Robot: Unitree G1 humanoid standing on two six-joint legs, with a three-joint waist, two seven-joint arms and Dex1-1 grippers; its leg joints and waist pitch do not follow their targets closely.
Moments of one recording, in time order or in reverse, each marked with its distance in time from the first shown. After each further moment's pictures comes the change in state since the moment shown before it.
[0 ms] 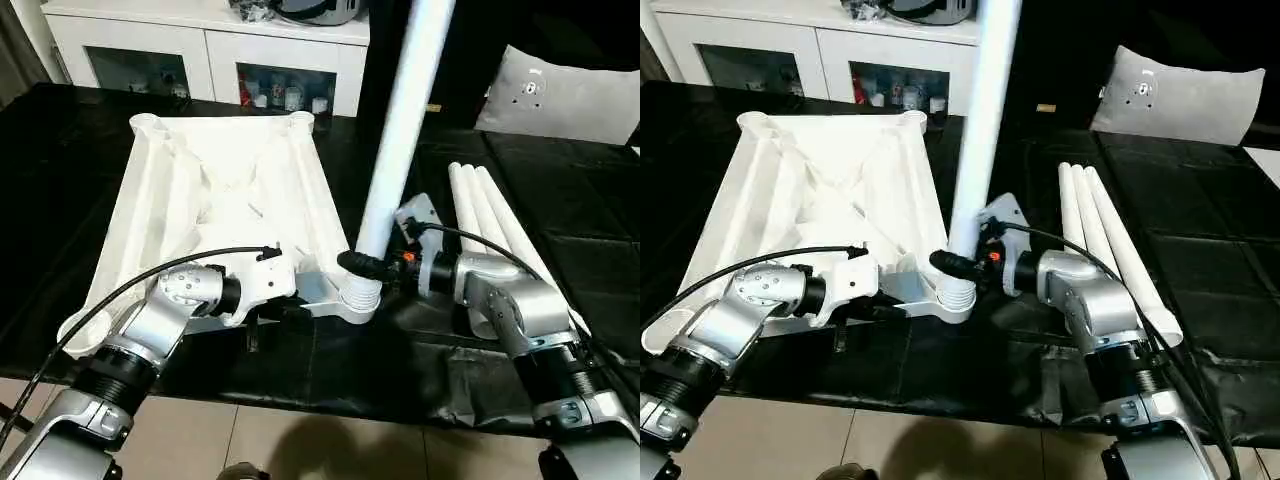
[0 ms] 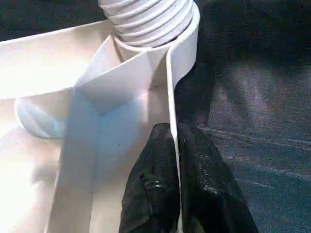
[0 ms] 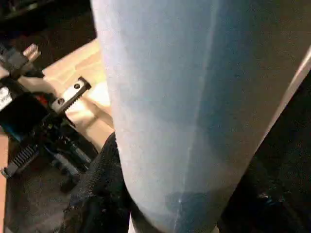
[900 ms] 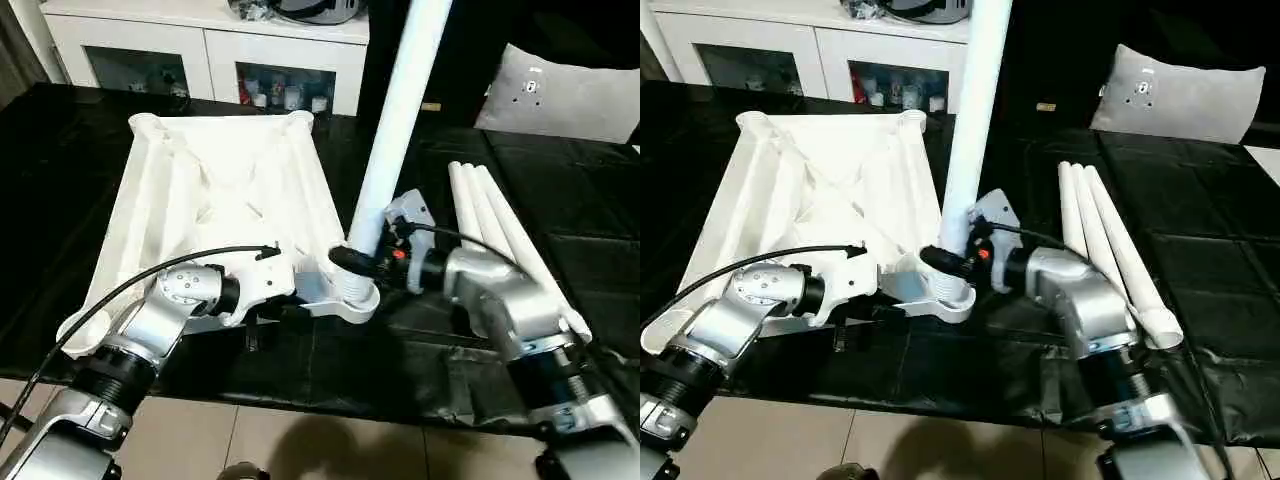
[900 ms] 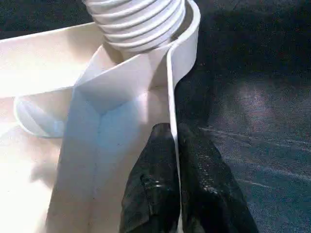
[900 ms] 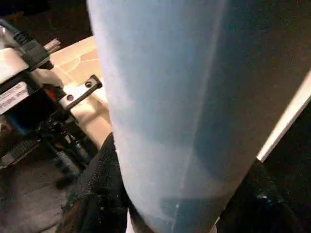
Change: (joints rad) left arm 0.000 0.000 0.001 -0.002 -0.004 0.007 0.000; right arm -0.010 -0.020 0.079 -0.091 -0.050 -0.015 -0.017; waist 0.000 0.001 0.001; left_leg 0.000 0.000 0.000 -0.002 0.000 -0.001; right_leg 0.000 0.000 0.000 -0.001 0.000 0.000
